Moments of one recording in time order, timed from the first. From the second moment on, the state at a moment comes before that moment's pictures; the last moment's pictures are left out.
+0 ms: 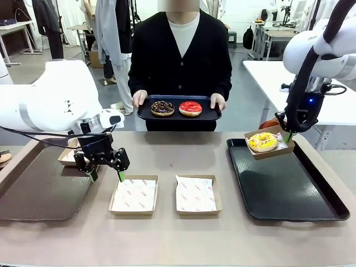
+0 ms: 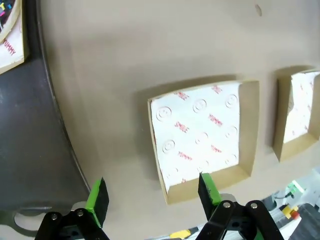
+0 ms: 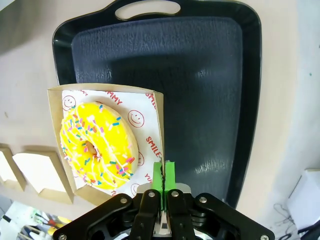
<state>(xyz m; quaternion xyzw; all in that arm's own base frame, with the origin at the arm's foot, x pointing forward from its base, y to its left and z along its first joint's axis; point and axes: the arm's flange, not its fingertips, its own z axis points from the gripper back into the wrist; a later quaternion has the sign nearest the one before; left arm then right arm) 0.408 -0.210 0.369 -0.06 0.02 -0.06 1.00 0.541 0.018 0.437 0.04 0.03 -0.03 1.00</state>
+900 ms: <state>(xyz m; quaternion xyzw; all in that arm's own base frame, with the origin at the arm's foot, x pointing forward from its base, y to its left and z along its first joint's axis) 0.428 -0.220 0.359 -0.04 0.02 -0.05 1.00 0.540 0.018 0.436 0.04 0.03 -0.03 1.00</state>
